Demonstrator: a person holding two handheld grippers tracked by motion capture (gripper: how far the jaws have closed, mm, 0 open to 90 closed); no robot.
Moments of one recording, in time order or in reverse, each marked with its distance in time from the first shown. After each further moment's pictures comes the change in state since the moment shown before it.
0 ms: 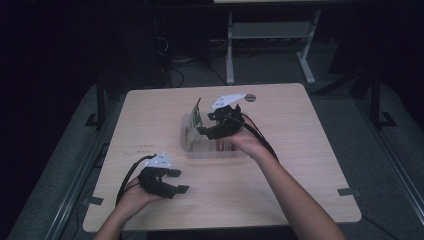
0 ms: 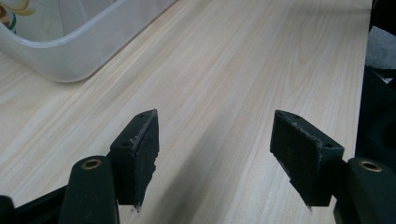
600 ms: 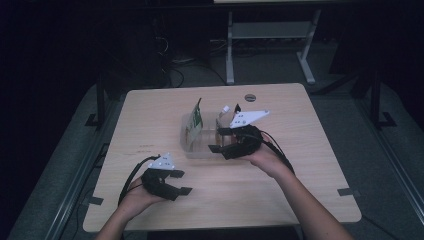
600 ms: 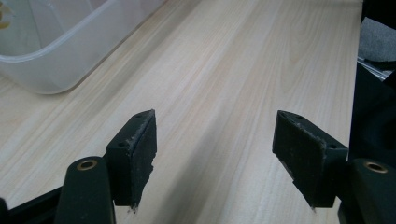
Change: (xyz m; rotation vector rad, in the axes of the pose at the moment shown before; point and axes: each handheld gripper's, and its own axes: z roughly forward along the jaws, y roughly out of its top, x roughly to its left) left arm -0.008 0.004 0.005 0.002 -0.015 0.027; right arm 0.023 -0.038 -0.053 -0.062 0.106 -0.026
